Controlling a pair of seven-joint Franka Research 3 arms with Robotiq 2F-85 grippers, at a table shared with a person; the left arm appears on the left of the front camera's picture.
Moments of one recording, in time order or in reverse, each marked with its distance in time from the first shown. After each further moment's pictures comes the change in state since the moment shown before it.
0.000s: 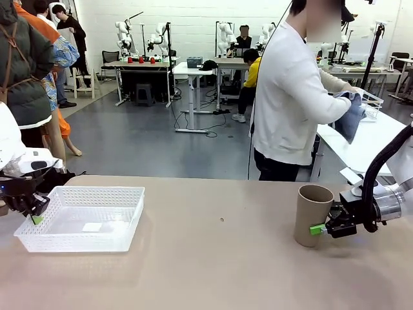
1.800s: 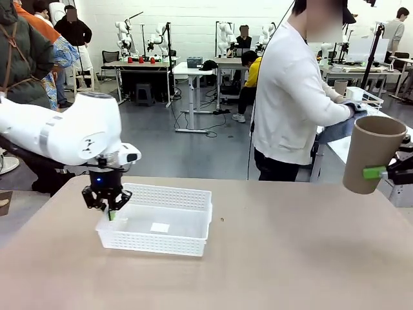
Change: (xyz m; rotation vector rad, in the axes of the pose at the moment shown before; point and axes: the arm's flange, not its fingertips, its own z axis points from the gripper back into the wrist) left arm 0.072 -0.213 0.024 0.036 0.088 0.149; right arm 0.188 0.130 0.120 -0.327 0.026 0.073
